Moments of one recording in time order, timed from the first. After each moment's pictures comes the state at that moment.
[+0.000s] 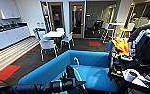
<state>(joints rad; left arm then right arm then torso) 0.48 2.36 -1.00 0.51 -0.10 -1.10 -1.60 2.94 -2.53 -0.21 0.08 0.23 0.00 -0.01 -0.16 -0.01</state>
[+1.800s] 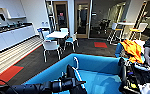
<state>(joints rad) 0.47 2.35 -1.00 0.51 -0.10 -1.10 -1.58 2.94 -2.53 -0.21 0.09 0.23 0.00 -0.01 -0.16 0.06</state>
